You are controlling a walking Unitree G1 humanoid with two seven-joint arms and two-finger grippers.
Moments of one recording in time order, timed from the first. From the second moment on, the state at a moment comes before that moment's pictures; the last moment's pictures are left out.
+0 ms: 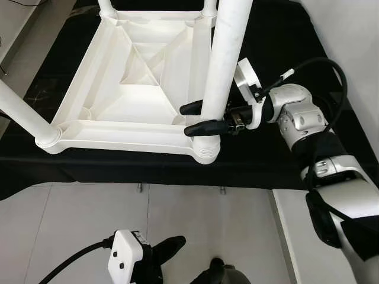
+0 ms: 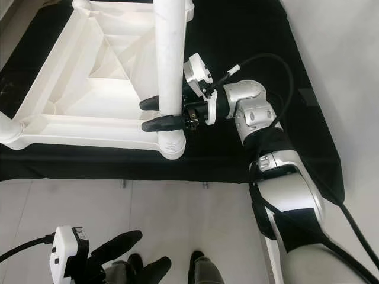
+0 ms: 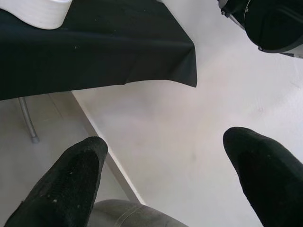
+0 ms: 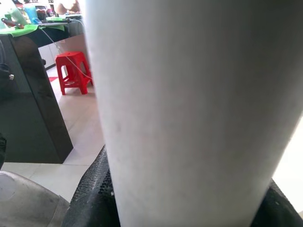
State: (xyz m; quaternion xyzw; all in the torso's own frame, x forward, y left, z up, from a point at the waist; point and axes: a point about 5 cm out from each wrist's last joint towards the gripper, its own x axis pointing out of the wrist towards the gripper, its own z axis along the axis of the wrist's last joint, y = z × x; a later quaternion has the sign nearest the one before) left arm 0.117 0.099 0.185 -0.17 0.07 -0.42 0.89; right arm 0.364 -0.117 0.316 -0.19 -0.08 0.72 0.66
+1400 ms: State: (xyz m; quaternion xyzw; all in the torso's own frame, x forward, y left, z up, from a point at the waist) left arm 0.118 0.099 0.185 -0.17 0.07 -0.42 0.89; right arm 0.357 -0.107 0.311 -0.17 -0.08 0.74 0.64
